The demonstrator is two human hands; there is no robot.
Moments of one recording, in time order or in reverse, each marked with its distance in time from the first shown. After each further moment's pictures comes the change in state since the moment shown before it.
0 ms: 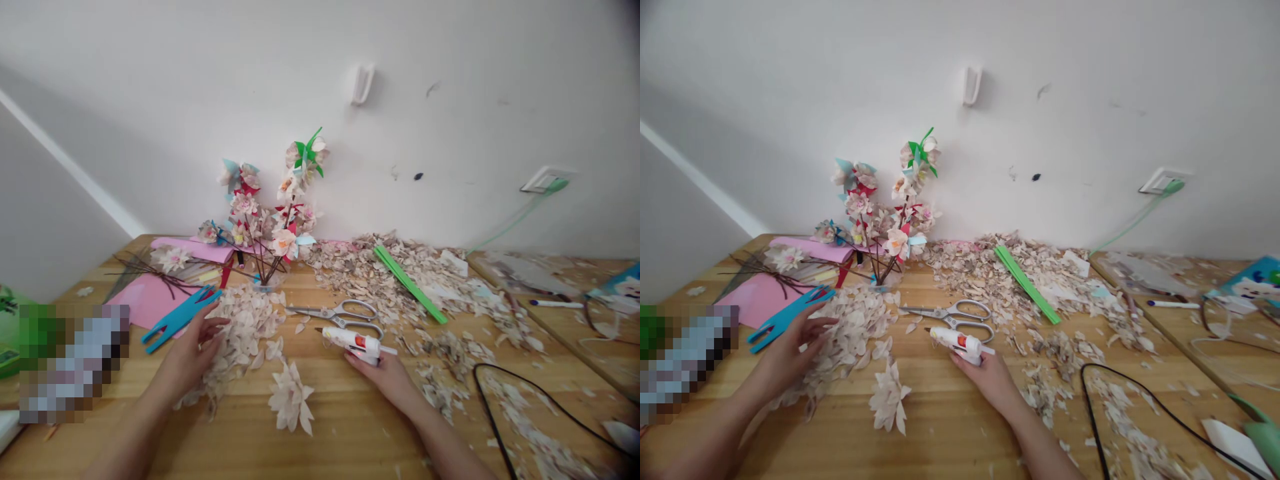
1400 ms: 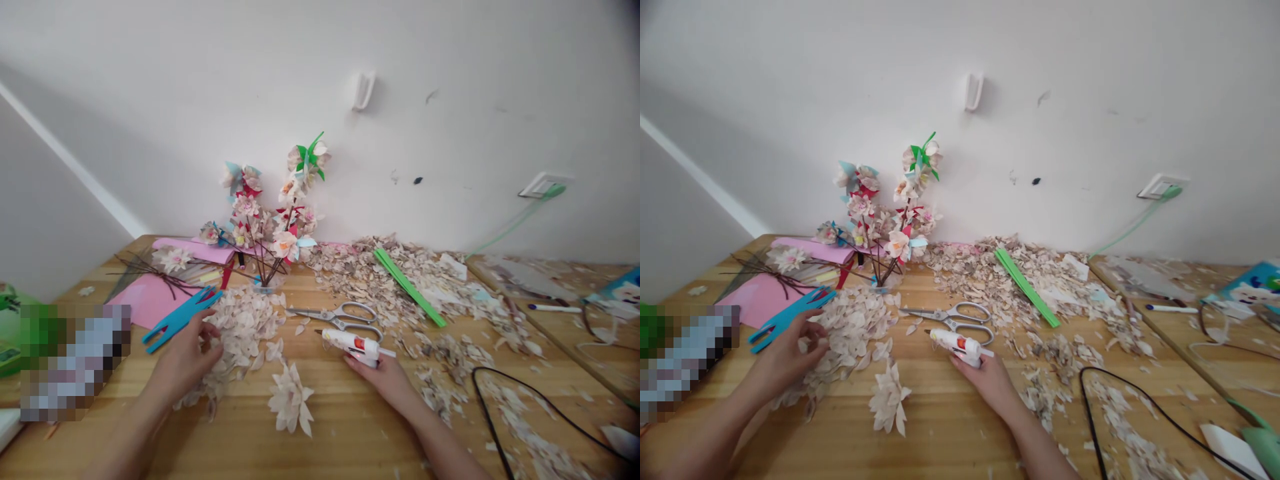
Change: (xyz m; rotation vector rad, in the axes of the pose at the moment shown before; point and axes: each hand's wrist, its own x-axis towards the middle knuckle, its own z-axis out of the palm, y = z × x) left_hand -0.002 0.009 -0.004 0.343 0.059 -0.113; right_hand 0.000 -0.001 0.000 0.017 0.012 0.019
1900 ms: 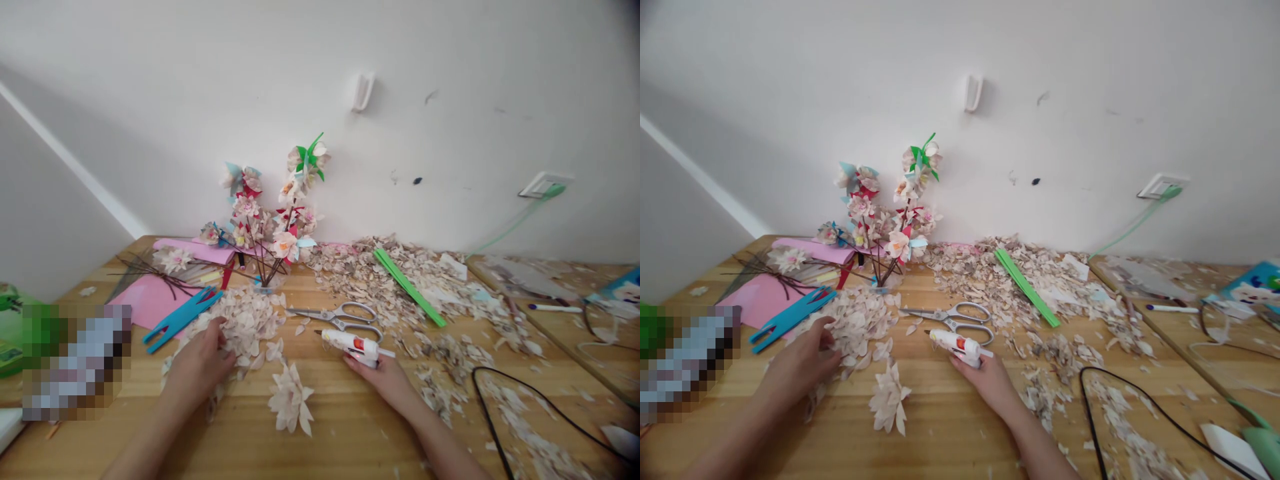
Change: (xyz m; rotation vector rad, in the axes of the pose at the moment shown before) left_hand -0.009 0.026 0.011 0.303 -0.123 -0.056; right_hand -0.001 -0.006 -0.001 0.013 -0.012 -0.002
